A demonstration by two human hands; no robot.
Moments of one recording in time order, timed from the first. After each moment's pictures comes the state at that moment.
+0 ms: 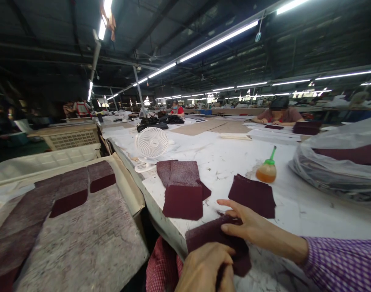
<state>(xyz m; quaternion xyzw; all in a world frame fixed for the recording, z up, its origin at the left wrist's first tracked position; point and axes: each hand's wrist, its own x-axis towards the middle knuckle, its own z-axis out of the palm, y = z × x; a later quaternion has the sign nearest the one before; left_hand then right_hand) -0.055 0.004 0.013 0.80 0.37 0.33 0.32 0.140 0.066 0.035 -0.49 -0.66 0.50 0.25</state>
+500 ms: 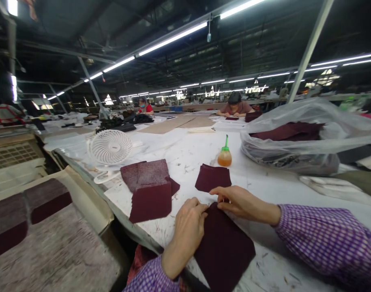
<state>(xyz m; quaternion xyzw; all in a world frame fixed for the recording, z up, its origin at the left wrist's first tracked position) 0.015 0.055 0.015 0.85 0.42 0.24 0.20 0.205 0.046 0.046 -0.53 -0.82 0.13 0.17</state>
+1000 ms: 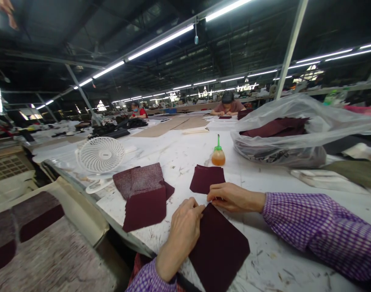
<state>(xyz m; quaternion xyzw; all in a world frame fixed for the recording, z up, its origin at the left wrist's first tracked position) 0.019 0.062 0.018 0.90 0.38 0.19 0.12 0.224 0.062 0.041 -0.41 -0.89 0.08 0.15</state>
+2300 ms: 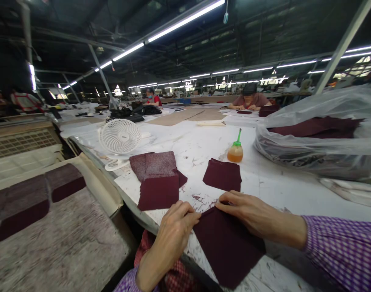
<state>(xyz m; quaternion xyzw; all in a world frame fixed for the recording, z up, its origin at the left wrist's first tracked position) -0.044 0.047 0.001 0.89 0.31 0.31 0.13 0.199 0.029 0.038 -0.40 -0.92 0.02 0.06</state>
